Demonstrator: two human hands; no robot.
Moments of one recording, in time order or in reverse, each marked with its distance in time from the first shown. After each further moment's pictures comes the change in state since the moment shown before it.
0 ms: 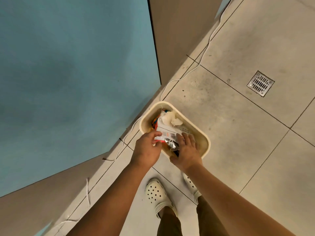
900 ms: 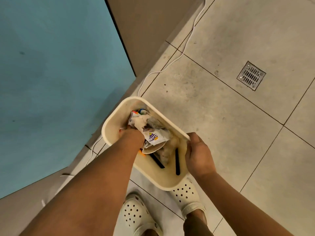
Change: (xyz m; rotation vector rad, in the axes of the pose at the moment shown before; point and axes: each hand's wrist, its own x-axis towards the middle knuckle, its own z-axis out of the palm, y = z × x) left_hand 0.168 -0.041 0.097 1.258 -0.485 -0.079; right_hand 0.033 0.077 -0.011 0.352 0.326 0.020
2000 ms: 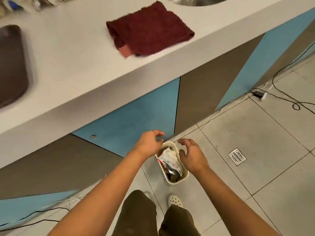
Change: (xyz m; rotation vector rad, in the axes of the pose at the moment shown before) left_hand -0.522 -0.082 -0.092 -1.272 0.712 -0.016; right_hand -0.191 -0.272 -0.281 -0.143 -0.196 -0.462
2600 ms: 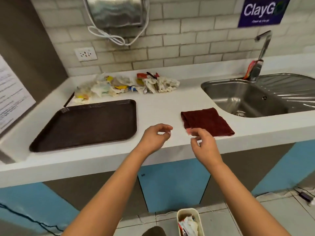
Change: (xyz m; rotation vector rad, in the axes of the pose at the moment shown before) left_hand -0.154 0.062 -0.225 -0.486 0.553 0.250; right_hand -0.011 -0.250 -0.130 0.215 0.214 -0.662
